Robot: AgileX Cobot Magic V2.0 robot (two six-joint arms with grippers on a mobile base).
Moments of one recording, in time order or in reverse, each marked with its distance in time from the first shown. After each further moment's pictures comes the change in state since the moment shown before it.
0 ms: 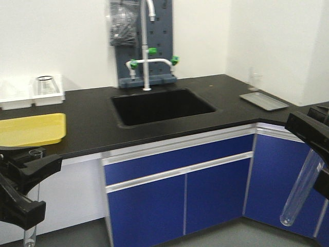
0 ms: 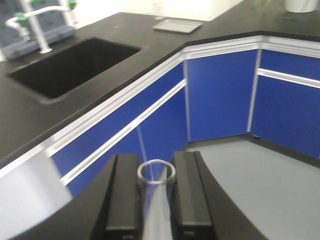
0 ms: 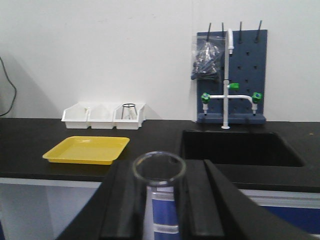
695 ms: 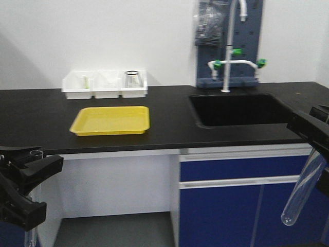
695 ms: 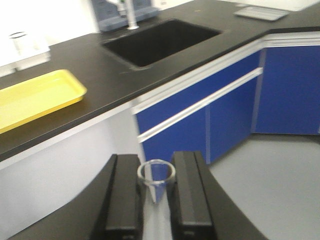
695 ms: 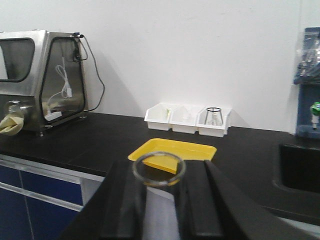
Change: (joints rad) left arm 0.000 -0.001 0.000 0.000 0.000 0.000; right arm 0.000 0.000 0.000 0.000 0.001 0.000
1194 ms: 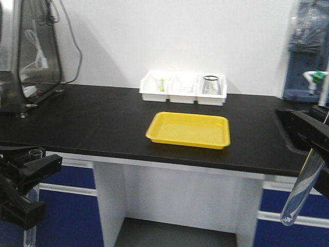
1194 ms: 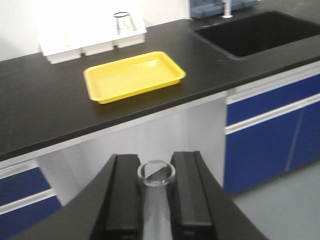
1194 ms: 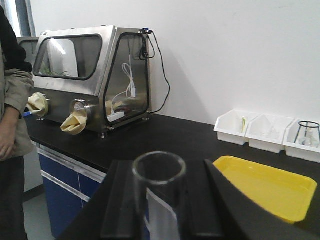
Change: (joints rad) left arm 0.000 0.000 0.000 0.000 0.000 0.000; right arm 0.000 0.000 0.000 0.000 0.001 0.000
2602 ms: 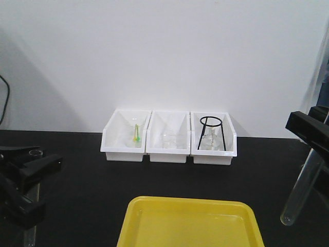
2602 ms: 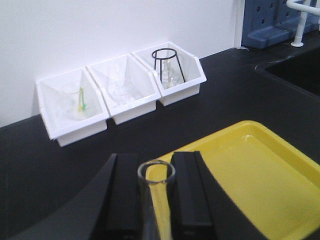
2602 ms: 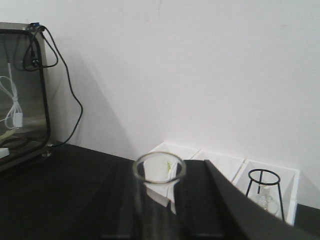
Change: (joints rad) left arm 0.000 0.000 0.000 0.000 0.000 0.000; right arm 0.000 0.000 0.000 0.000 0.003 0.000
